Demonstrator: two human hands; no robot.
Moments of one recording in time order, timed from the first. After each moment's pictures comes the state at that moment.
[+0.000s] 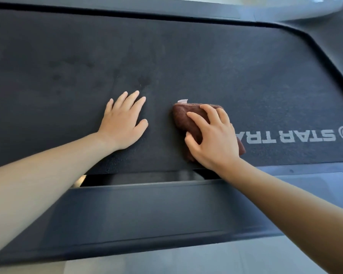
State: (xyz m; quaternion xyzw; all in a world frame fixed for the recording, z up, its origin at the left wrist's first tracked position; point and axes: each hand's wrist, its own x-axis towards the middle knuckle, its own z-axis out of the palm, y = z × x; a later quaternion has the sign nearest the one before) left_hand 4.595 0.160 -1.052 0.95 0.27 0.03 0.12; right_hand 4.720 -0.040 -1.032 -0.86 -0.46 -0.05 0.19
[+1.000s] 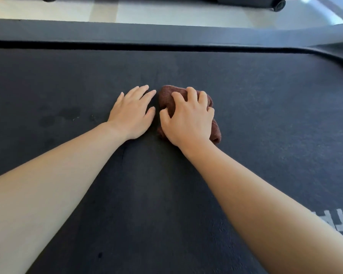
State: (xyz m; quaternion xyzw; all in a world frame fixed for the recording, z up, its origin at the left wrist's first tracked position) left_hand 4.712 0.319 -1.049 0.96 0.25 0.05 0.13; right_hand 4.792 0.192 -1.043 -0.91 -0.37 -0.05 0.15
